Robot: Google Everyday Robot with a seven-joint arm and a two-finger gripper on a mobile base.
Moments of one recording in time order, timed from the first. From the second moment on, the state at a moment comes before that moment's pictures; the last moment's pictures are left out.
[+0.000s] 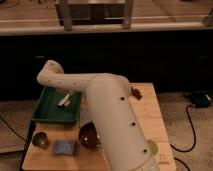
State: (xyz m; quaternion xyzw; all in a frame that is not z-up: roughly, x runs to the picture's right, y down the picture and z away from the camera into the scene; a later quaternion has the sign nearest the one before) arm -0.235 0.018 0.913 -0.20 -0.04 -0.47 0.86
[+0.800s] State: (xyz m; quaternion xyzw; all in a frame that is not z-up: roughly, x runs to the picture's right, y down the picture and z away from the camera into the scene) arm -0.289 0.065 0.877 -0.19 -0.10 -0.53 0.82
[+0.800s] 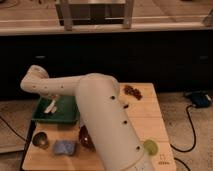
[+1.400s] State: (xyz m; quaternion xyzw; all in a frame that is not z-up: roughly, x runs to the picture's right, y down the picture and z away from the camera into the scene) arm -0.181 0.042 0.890 -0.21 -0.07 -0.48 0.85
